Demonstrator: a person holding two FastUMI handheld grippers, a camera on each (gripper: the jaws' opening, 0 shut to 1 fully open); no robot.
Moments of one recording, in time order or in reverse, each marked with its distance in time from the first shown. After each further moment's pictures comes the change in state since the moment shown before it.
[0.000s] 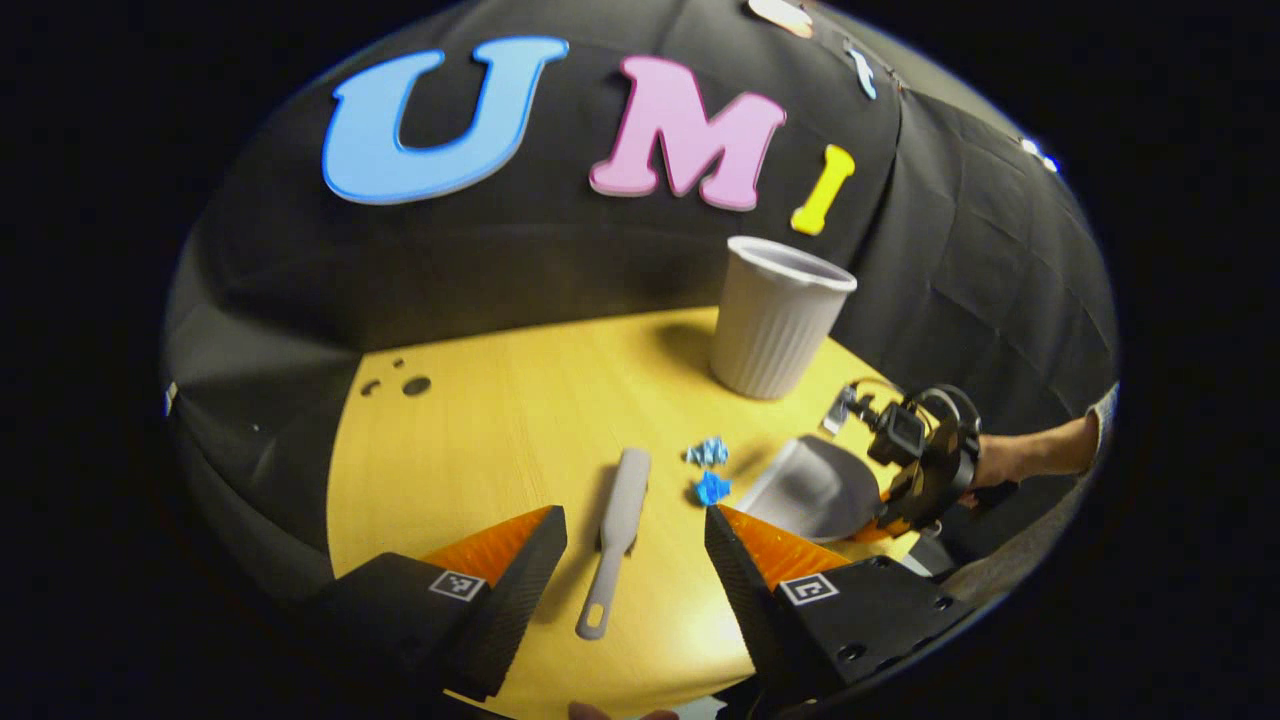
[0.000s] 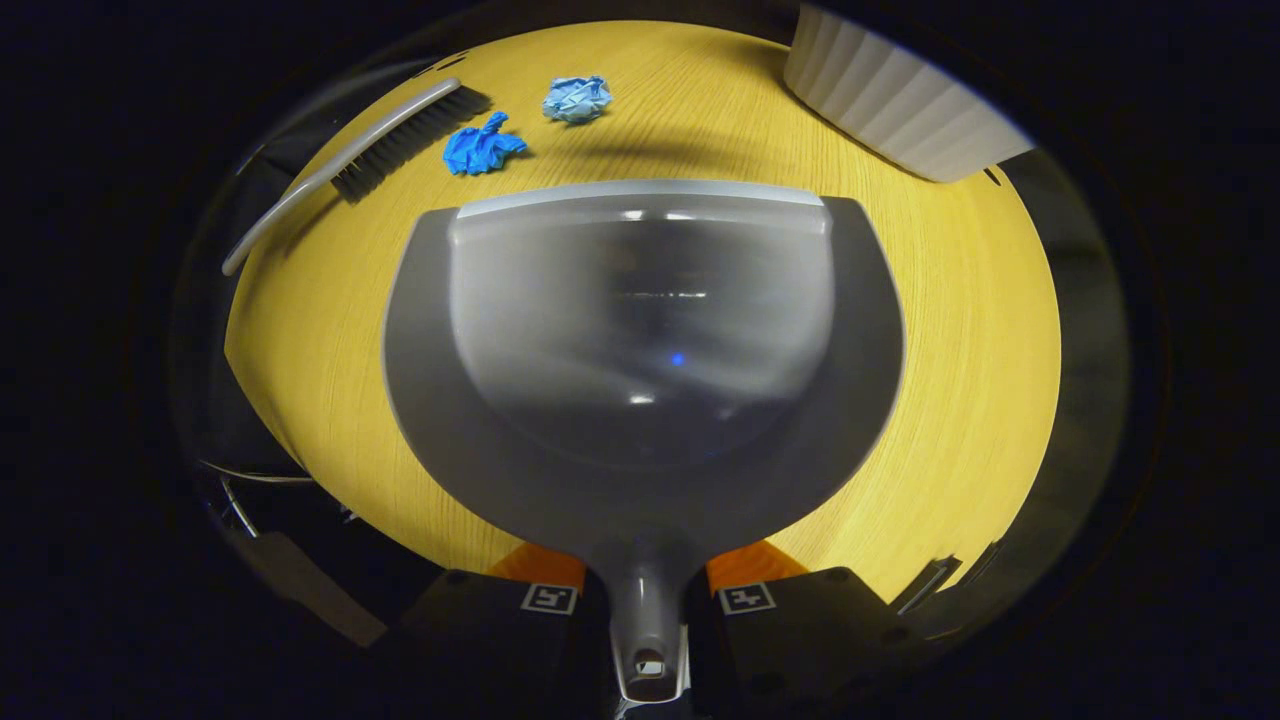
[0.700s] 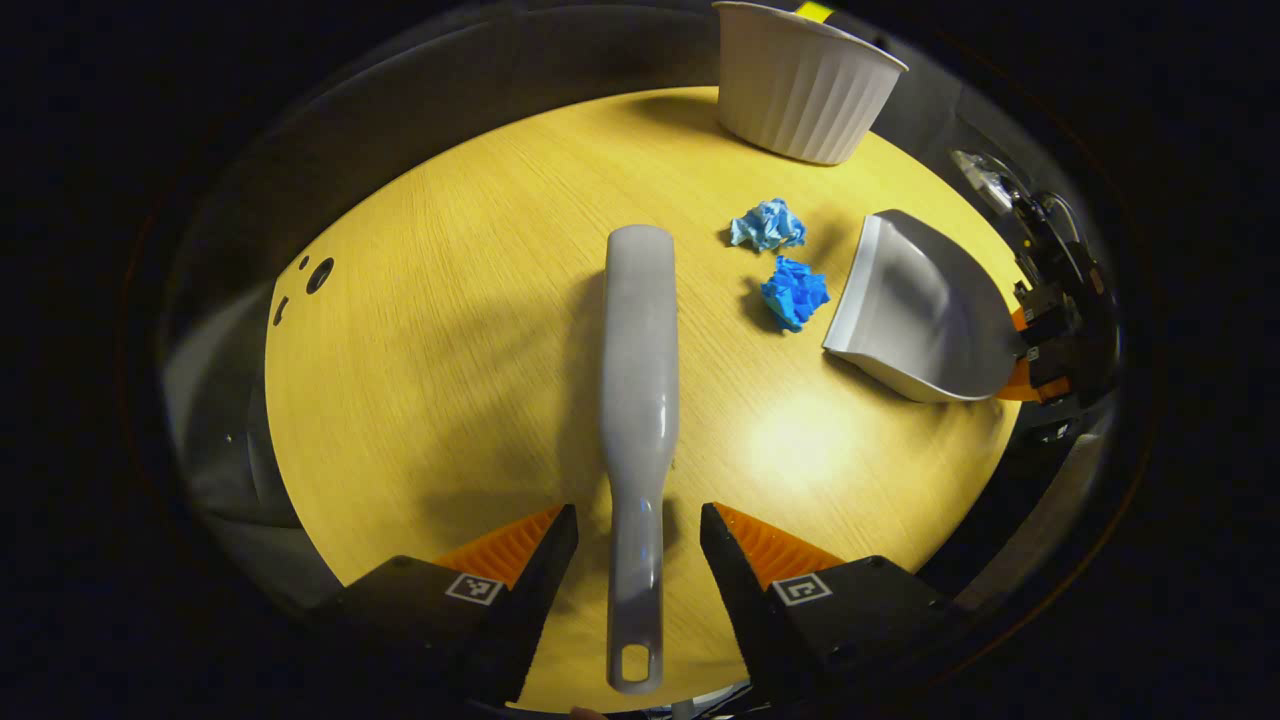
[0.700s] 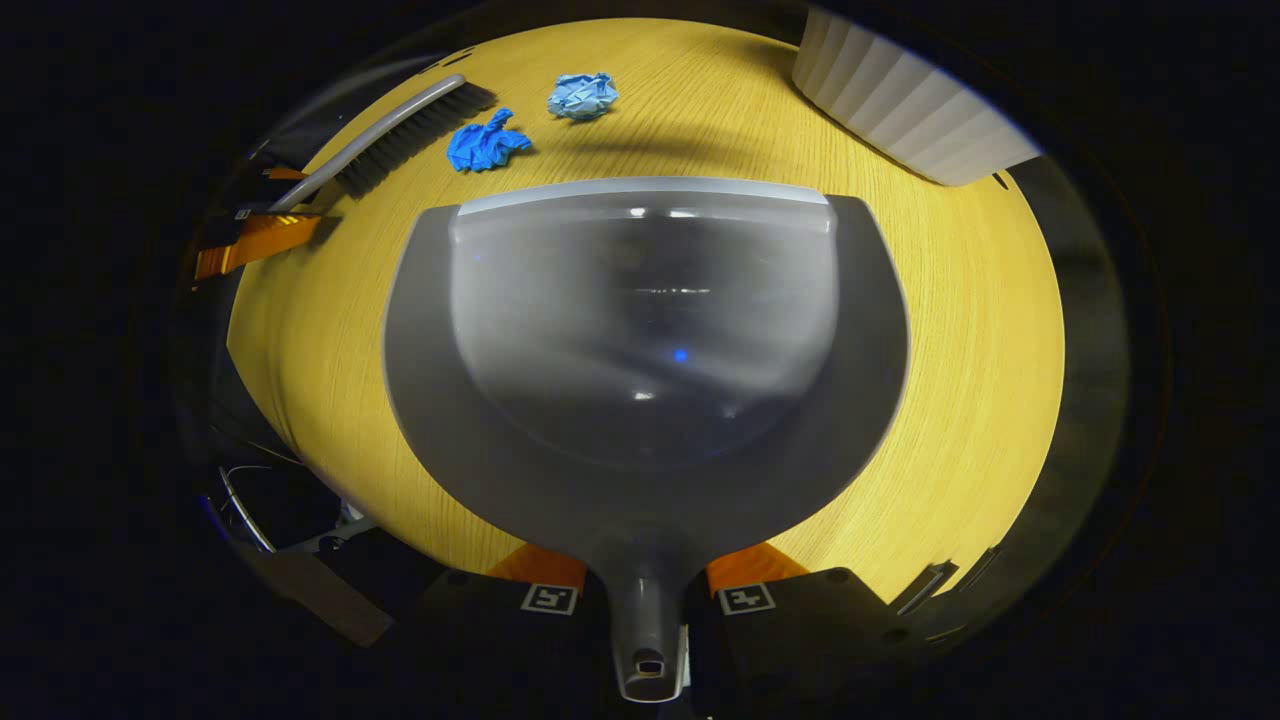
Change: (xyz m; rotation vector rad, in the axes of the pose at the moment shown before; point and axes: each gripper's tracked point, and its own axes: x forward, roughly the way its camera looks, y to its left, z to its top) left arm 0.118 0.033 -0.108 0.185 0.574 0.072; right arm 0.000 0.000 0.002 -0.020 0.003 0.007
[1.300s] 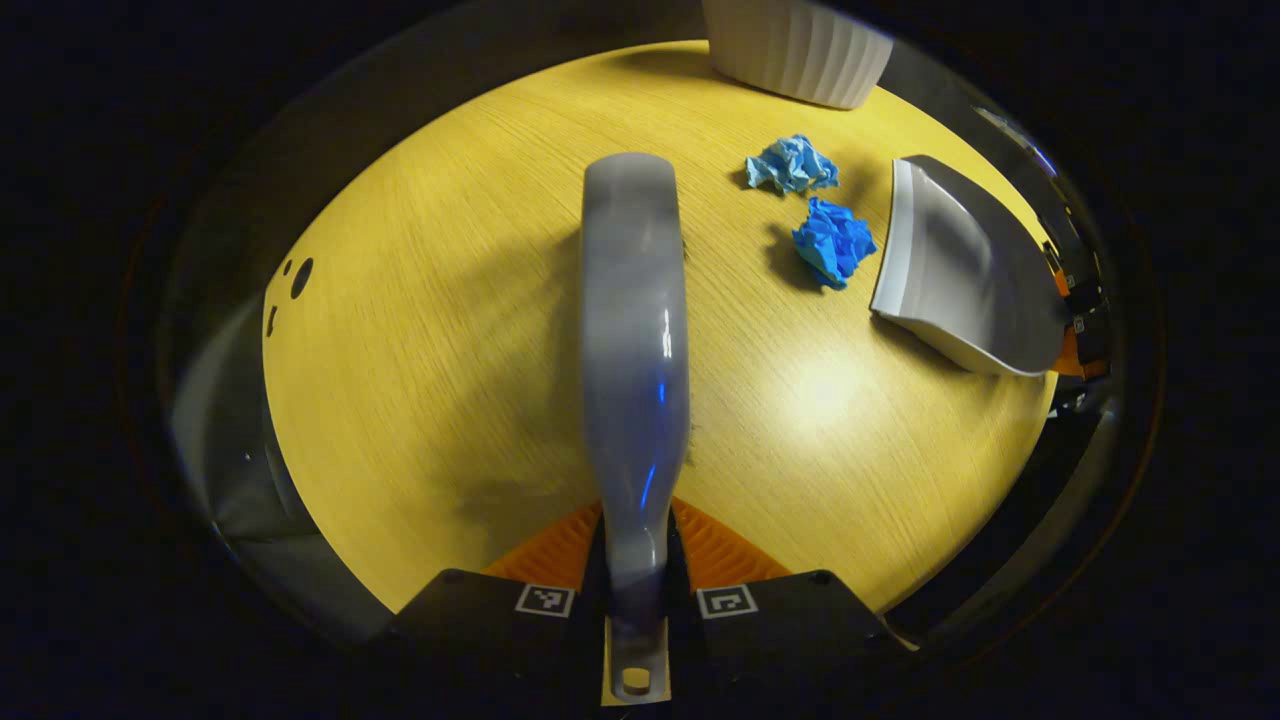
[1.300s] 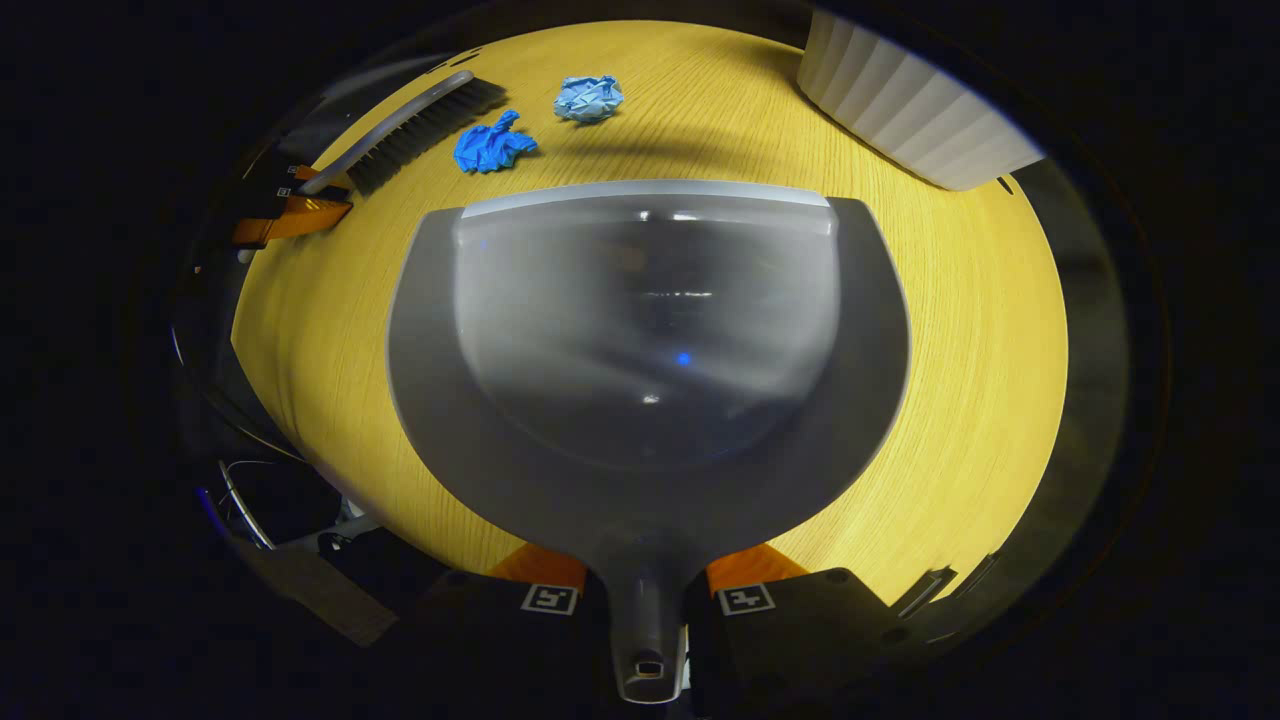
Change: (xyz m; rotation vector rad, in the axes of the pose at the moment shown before) left arm 0.020 0.011 -0.009 0.083 0.141 0.052; right arm -0.001 0.000 0.000 -0.009 -0.003 0.011
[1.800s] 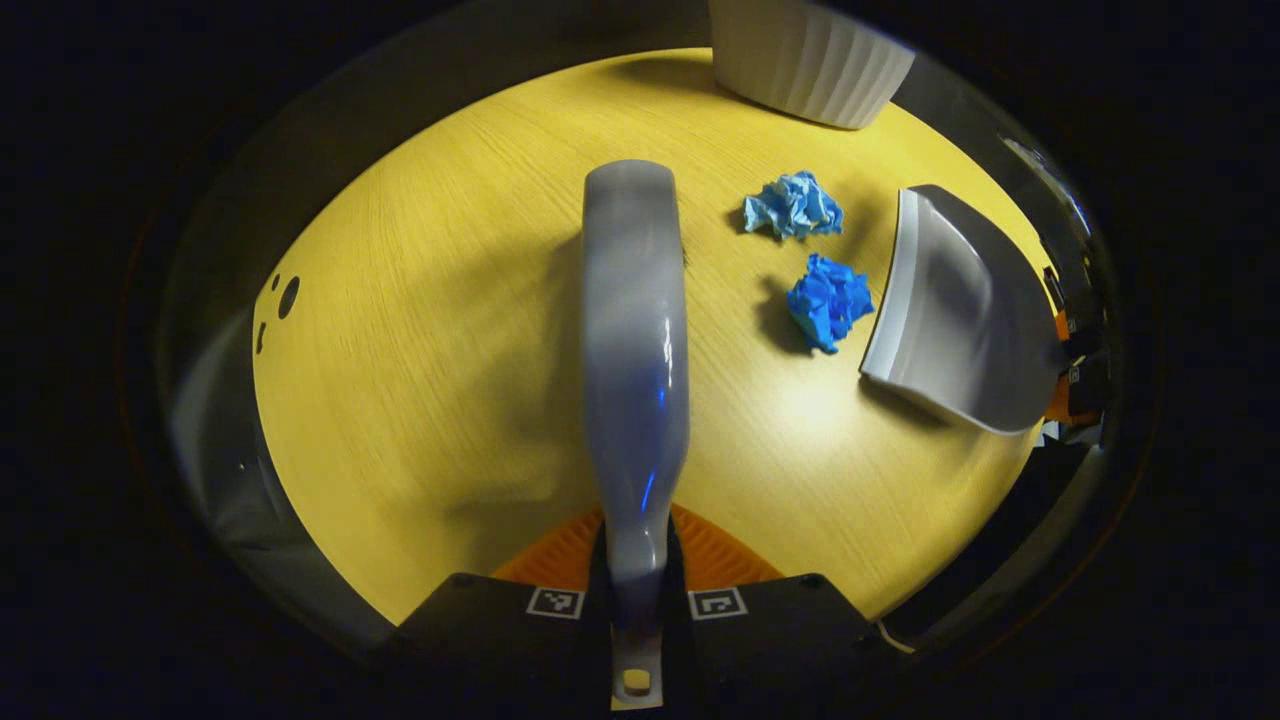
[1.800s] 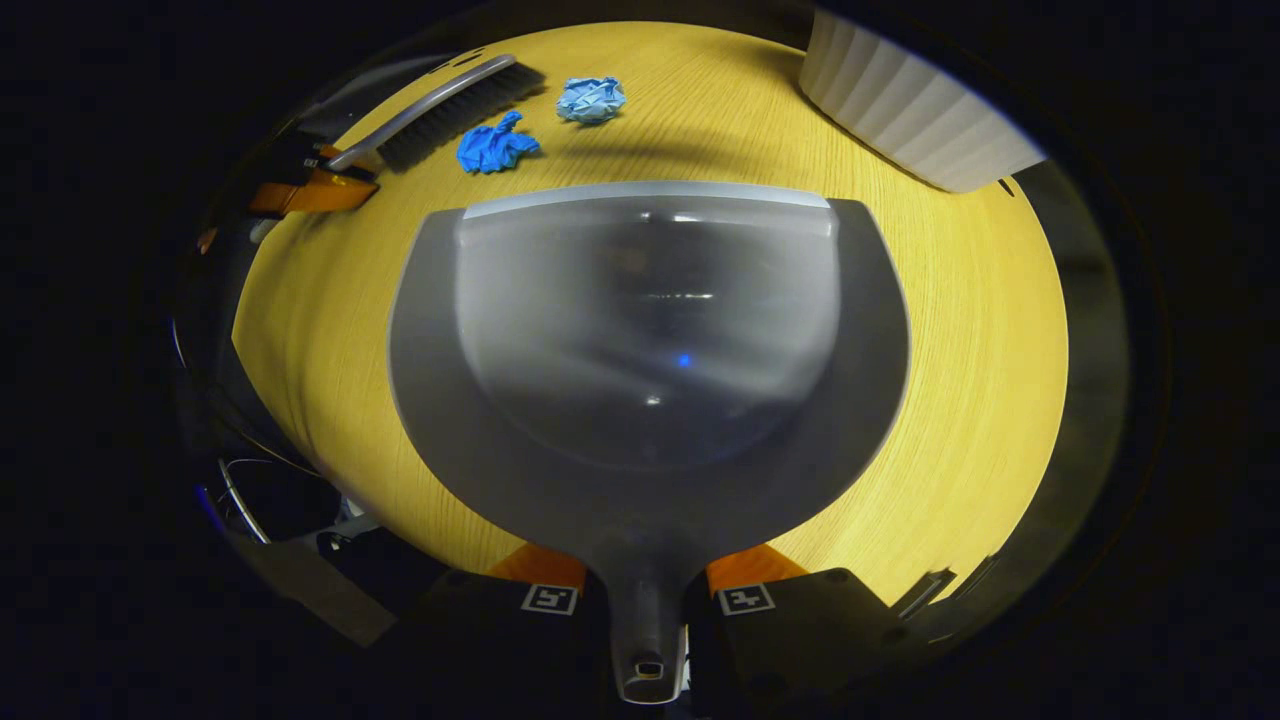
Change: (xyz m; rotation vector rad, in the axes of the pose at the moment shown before) left arm 0.002 -0.013 0.043 -0.018 -0.017 -0.012; right arm 0.000 0.000 0.001 -0.009 -0.005 0.003
